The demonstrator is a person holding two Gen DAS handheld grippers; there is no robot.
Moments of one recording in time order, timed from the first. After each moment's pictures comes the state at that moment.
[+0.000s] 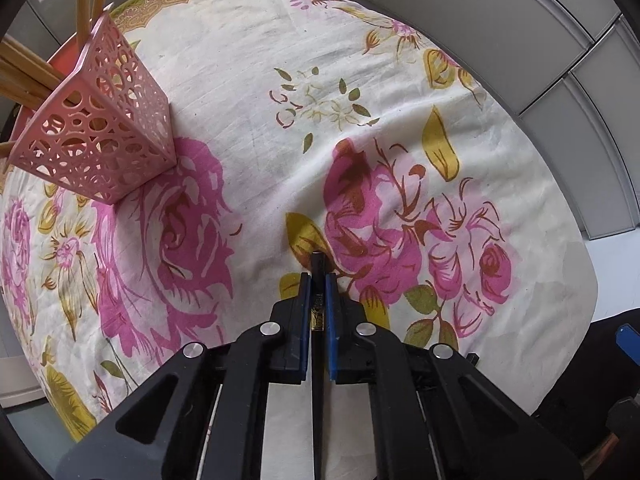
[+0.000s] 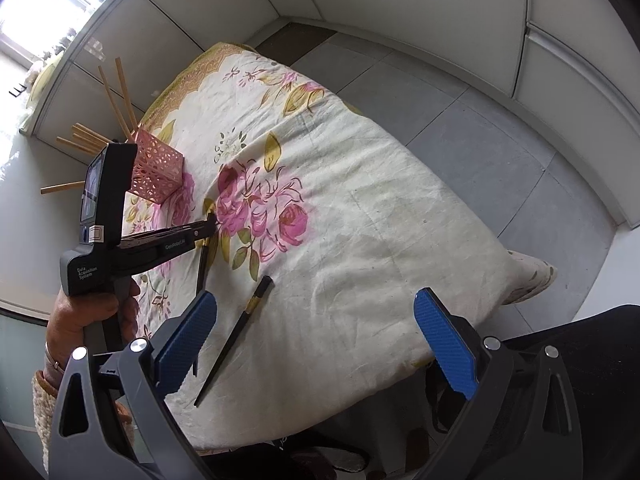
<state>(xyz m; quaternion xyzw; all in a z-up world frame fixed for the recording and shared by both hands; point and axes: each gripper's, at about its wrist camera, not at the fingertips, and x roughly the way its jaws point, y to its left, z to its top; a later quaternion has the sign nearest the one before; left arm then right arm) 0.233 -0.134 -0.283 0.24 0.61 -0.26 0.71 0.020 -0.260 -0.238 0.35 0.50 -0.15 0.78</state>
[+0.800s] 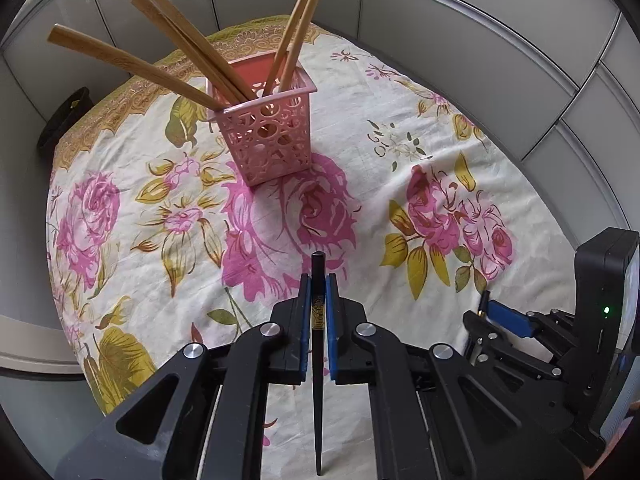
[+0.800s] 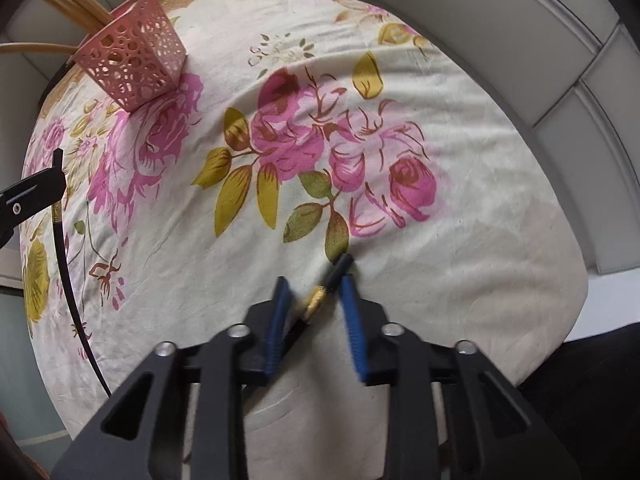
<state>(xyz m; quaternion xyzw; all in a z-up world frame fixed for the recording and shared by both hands) 0.214 -0.037 -0.207 0.20 0.53 -0.25 0.79 0.115 -0.139 -0.287 0.19 0.58 -0.18 0.77</state>
